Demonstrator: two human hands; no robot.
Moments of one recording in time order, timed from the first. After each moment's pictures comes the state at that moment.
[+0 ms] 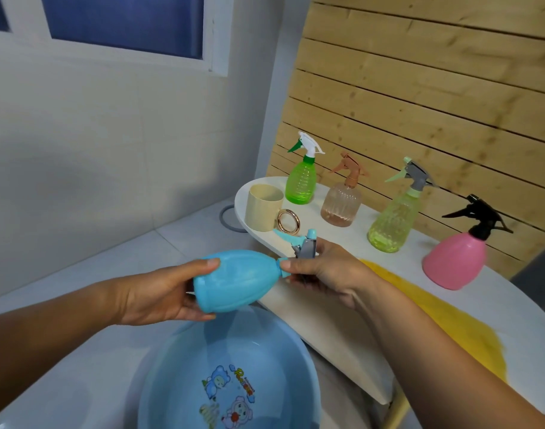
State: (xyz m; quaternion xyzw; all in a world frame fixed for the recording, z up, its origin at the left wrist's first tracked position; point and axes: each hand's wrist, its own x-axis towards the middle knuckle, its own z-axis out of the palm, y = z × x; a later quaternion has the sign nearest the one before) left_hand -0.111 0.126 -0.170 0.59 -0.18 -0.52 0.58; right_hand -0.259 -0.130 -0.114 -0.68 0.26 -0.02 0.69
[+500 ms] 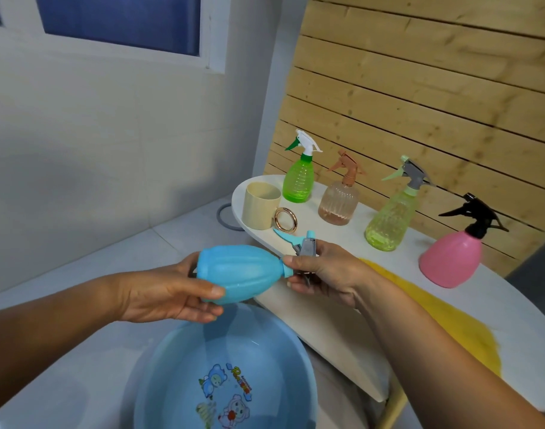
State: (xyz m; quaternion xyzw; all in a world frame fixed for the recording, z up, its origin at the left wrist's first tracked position) left_hand -0.116 0.120 -0.165 0.59 -0.21 -0.55 0.56; right_hand -0.259 -0.141 -0.120 -0.67 0.28 0.01 0.69
